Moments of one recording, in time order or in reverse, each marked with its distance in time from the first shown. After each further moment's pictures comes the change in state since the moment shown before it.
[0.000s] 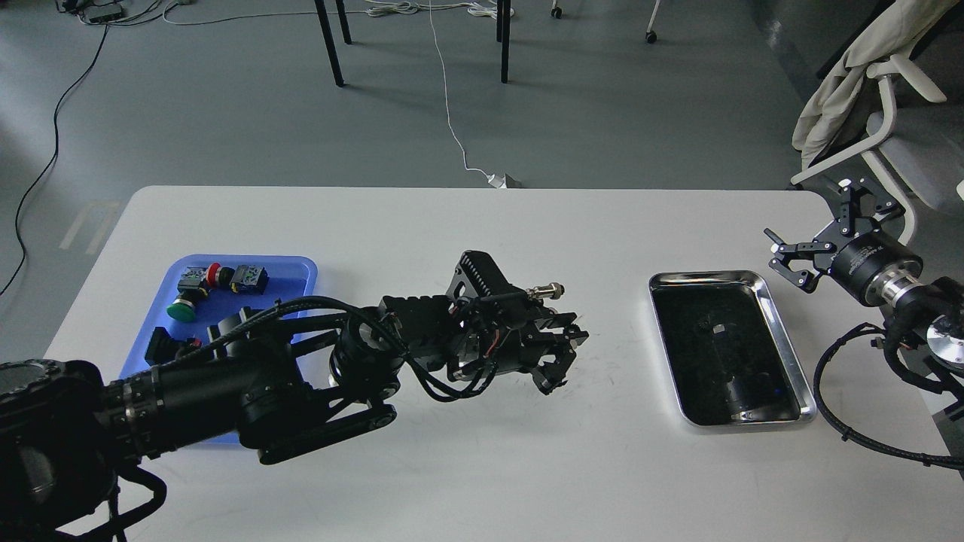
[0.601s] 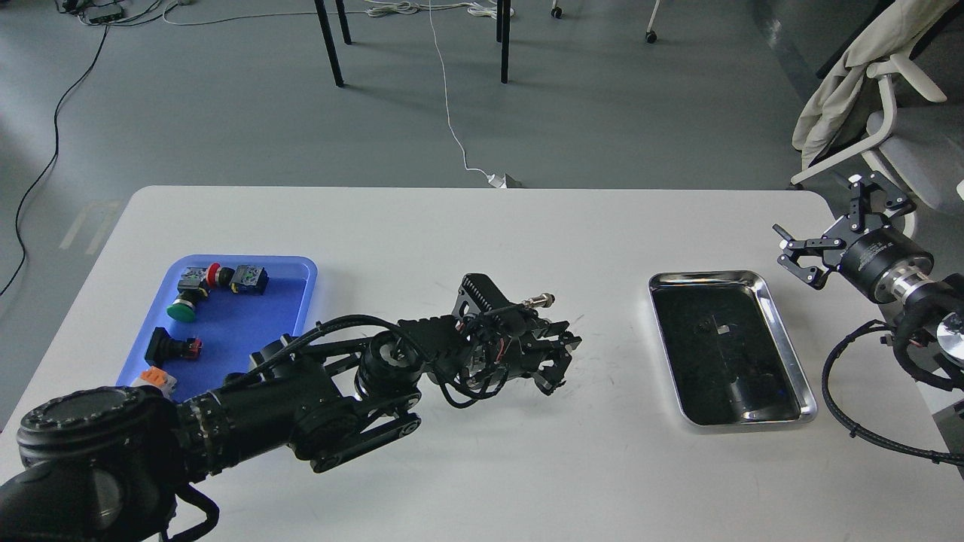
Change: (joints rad) left arm 0.029 -0.096 0.032 0.324 -0.020 0.186 -0.081; right arm 0.001 -0.021 0.001 0.000 0.000 0.000 0.000
